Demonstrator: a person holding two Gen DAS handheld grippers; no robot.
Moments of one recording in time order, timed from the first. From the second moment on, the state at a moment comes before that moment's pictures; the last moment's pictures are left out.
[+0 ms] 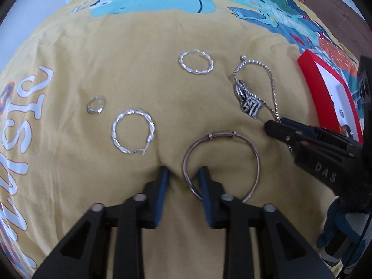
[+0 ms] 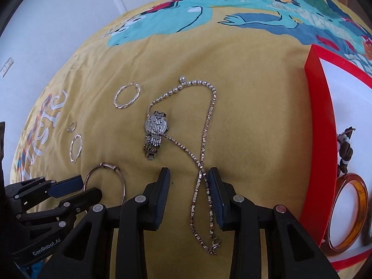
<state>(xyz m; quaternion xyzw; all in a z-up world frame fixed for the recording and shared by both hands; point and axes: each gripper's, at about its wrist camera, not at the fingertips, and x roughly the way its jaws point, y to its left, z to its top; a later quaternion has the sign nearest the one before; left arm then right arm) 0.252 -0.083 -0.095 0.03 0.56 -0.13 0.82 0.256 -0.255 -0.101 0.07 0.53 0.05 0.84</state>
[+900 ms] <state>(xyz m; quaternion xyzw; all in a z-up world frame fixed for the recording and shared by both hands) 0.223 -0.087 0.009 0.00 0.48 -0.13 0.87 0.249 -0.275 0.061 0.05 0.38 0.03 0.92</state>
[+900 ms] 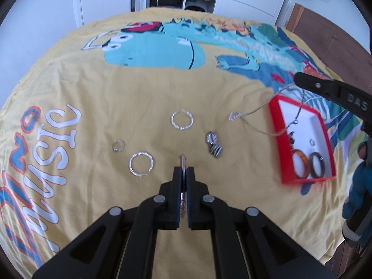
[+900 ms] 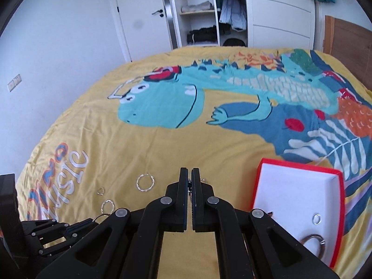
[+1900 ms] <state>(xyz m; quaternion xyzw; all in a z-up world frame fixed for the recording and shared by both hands) 0.265 -0.300 0.073 0.03 0.44 -0.25 0.86 0.204 -0.447 0.108 0.07 0.33 -0.04 0.94</state>
